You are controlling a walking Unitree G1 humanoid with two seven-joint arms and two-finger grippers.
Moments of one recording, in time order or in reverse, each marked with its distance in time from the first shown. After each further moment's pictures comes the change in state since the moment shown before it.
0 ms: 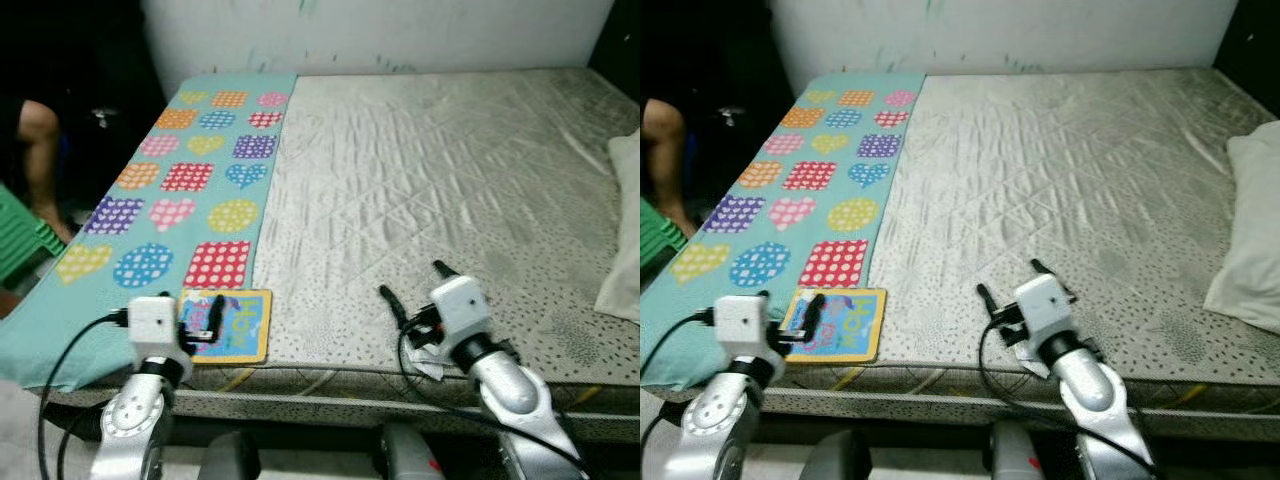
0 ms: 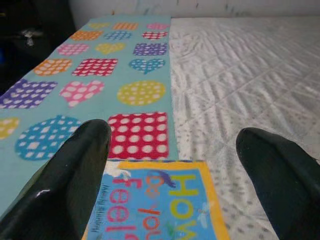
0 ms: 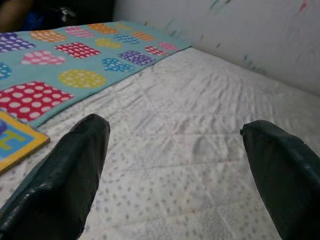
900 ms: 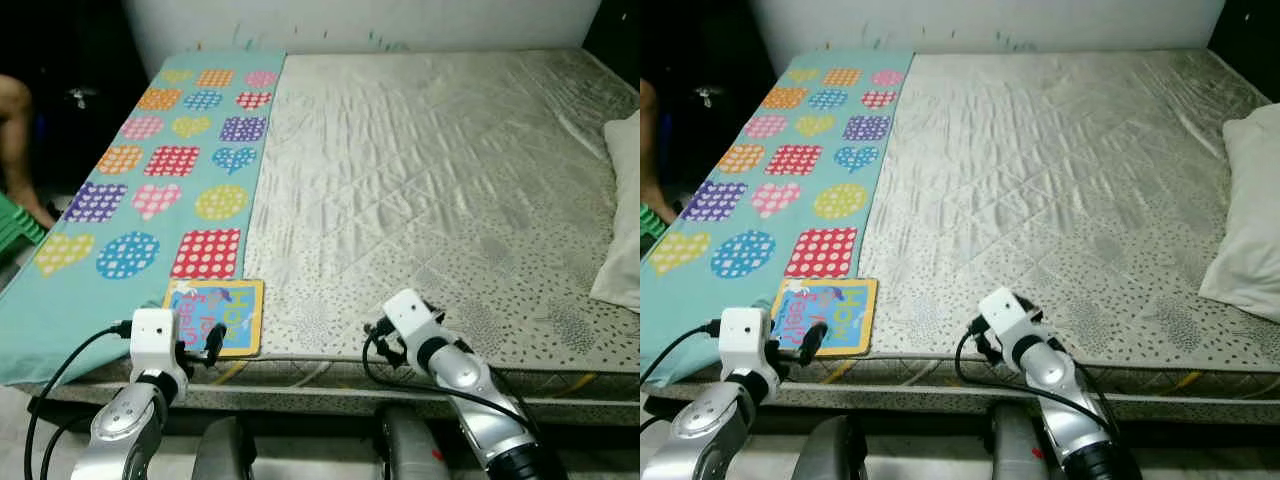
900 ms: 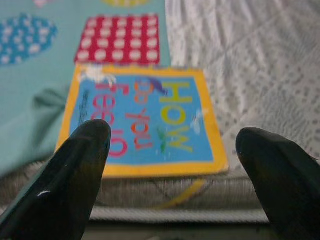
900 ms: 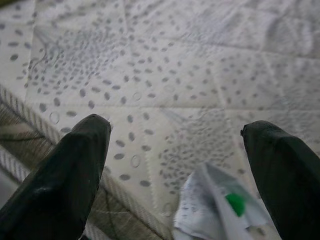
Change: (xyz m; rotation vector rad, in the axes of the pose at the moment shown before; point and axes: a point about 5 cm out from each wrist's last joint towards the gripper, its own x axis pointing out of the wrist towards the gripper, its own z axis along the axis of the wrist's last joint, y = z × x) left arm -0.013 0.002 -0.018 -0.060 0.287 -0.037; right arm 0.031 0.024 -0.061 -0.138 0.430 0.141
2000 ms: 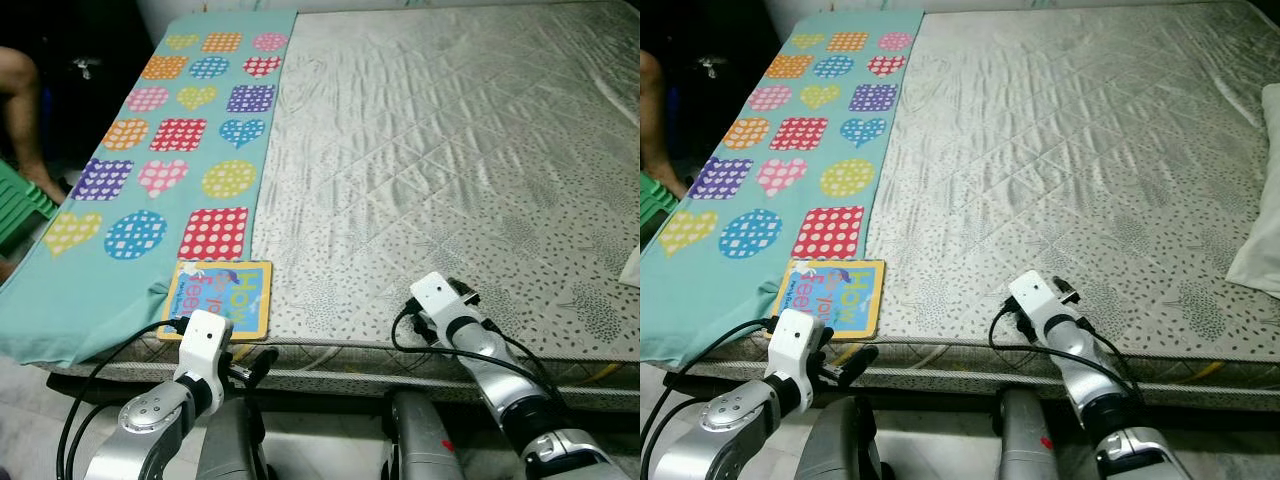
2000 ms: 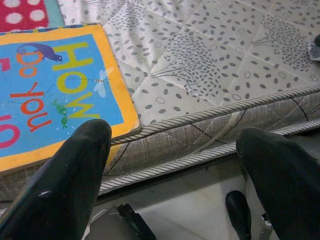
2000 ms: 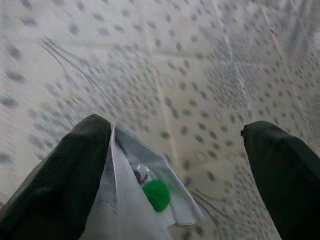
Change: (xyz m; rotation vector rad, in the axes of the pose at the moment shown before) left arm -0.005 -0.044 0.003 0.098 0.090 -0.348; right arm 0.011 -0.070 -0.023 -0.127 0.137 -0.235
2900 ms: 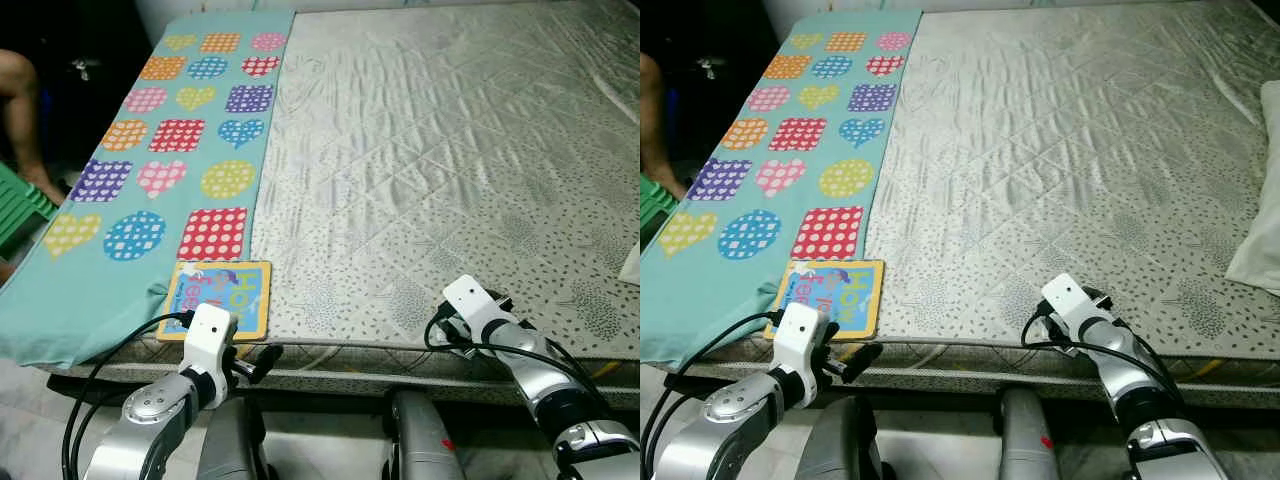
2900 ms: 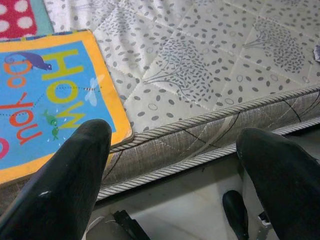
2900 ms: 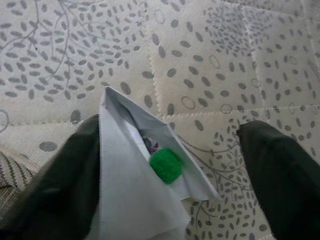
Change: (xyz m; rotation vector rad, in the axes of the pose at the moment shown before) left arm 0.006 -0.001 0.005 0.008 0.007 -0.029; right arm -0.005 -0.025 -0.022 -0.012 0.097 0.083
